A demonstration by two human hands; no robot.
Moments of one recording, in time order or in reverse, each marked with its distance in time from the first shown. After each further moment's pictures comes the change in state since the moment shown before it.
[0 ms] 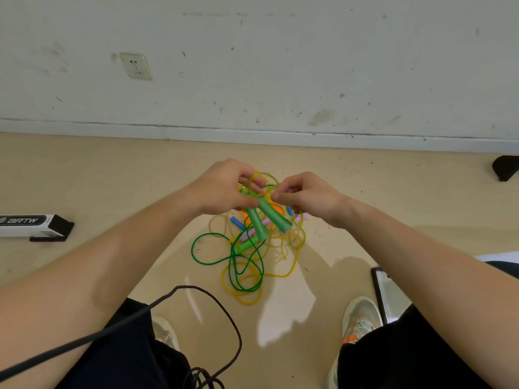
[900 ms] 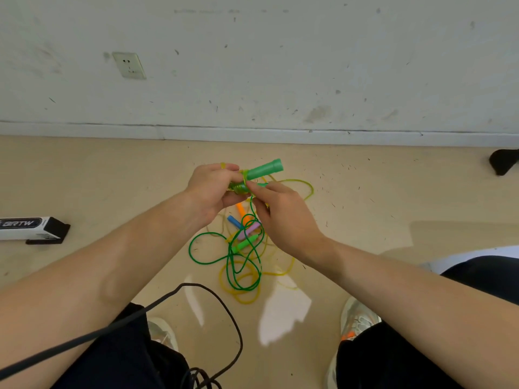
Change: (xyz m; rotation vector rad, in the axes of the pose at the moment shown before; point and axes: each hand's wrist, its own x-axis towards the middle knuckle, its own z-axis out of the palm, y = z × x) left_hand 0.007 -0.001 0.018 -0.871 0.406 -0.356; right_hand -0.017 0.014 0.059 -0.535 0.376 -0.496
